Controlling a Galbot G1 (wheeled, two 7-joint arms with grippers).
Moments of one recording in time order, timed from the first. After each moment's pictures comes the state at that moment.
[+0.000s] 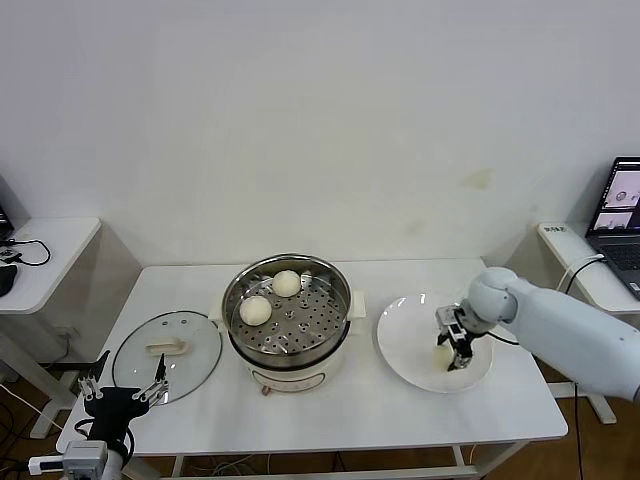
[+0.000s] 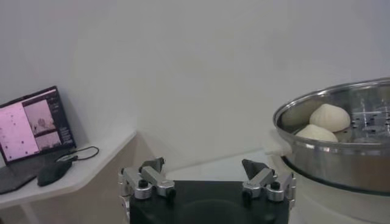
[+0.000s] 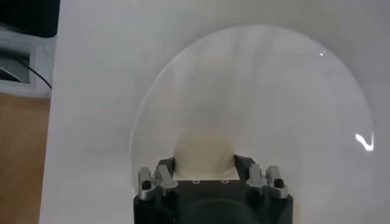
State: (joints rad) left arm 1.77 -1.24 -0.75 -2.30 -0.11 0.26 -0.17; right arm 0.05 0.70 -0.87 1.34 -0.12 -0.29 -1.13
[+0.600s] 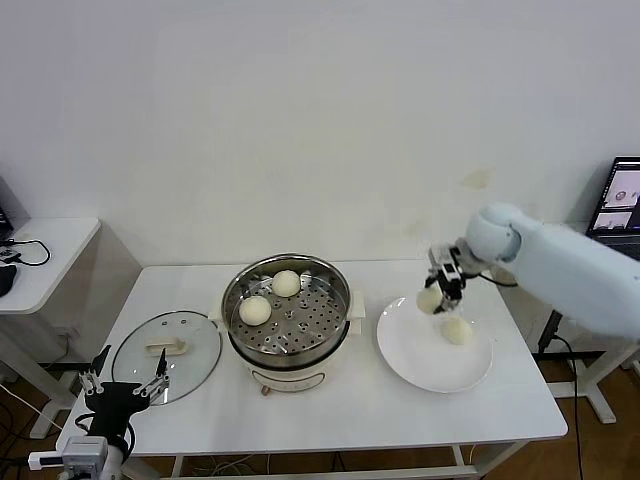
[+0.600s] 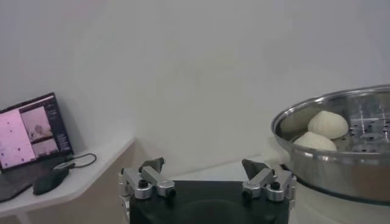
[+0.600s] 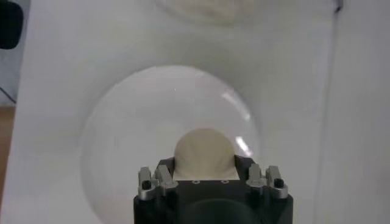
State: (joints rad) left arm 1.75 -1.22 -0.75 -2.29 -0.12 0.26 -0.17; right arm 0.39 0.82 -1.01 1.30 0.03 -0.30 -1.14
